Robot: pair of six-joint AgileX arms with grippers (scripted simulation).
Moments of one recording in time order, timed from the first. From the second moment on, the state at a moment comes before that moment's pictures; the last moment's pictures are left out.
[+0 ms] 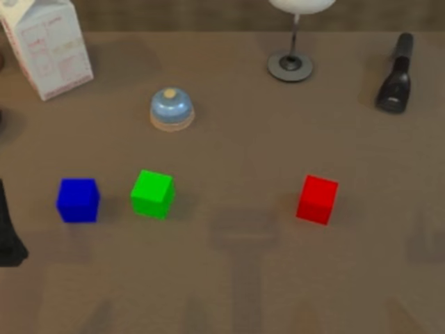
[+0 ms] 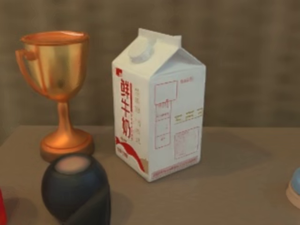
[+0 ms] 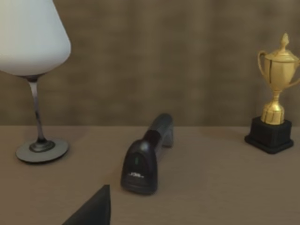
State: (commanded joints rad) left arm 0.00 0.00 0.00 0.00 0.00 0.00; right arm 0.00 0.00 0.00 0.00 0.00 0.00
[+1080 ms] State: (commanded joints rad) left arm 0.00 0.00 0.00 0.00 0.00 0.00; right arm 0.29 1.25 0.98 -0.67 0.00 -0.43
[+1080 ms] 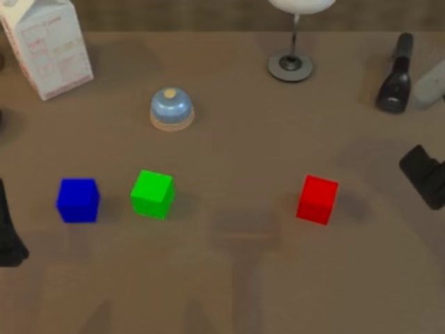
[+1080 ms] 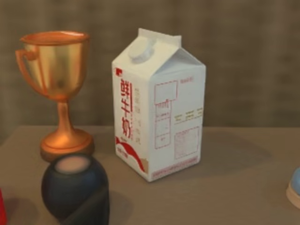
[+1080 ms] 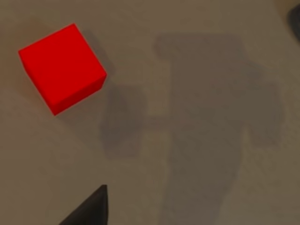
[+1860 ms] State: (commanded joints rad) left arm 0.00 0.00 0.00 0.00 0.00 0.00; right arm 0.50 2.12 1.69 -1.14 0.00 -0.73
